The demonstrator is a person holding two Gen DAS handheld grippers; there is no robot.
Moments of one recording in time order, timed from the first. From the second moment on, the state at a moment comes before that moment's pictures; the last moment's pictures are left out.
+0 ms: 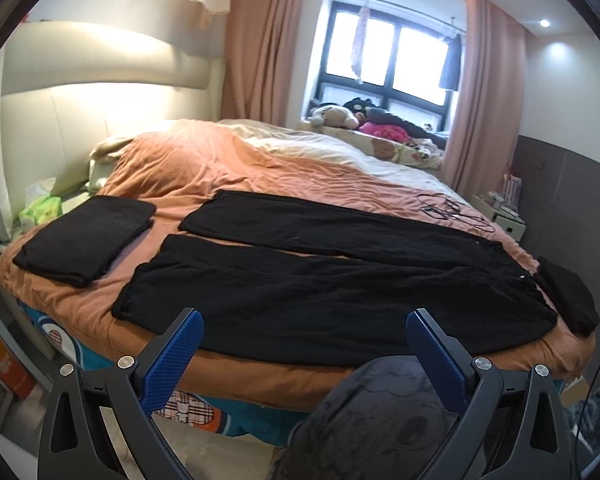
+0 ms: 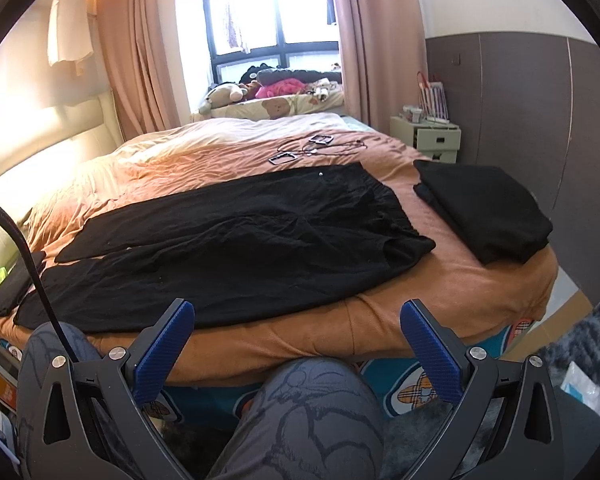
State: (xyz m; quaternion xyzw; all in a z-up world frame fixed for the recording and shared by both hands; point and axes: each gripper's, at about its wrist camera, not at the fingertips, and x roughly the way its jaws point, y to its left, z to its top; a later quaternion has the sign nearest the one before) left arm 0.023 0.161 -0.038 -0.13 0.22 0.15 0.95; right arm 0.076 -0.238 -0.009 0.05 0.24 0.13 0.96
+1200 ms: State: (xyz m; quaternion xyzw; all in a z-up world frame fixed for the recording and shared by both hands) left arm 0.076 0.333 -0.178 -0.36 0.31 0.23 0.85; right arm 0.222 -0.255 -0.046 0.16 0.37 0.10 0.91
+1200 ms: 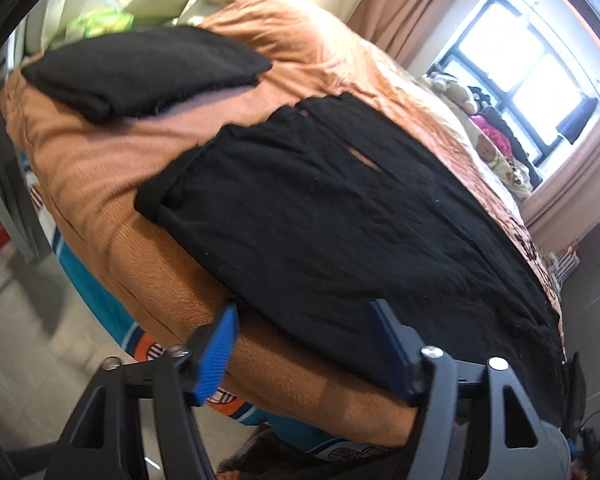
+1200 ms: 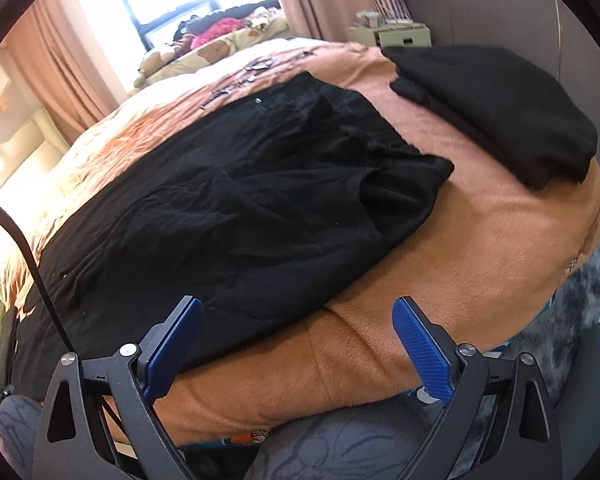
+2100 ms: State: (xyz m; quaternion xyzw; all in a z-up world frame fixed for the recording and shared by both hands) left arm 0.092 0.358 -0.137 -0.36 0.25 0.29 0.85; right arm 0.274 -0.356 -0.100 0.37 0.37 0.15 0.84
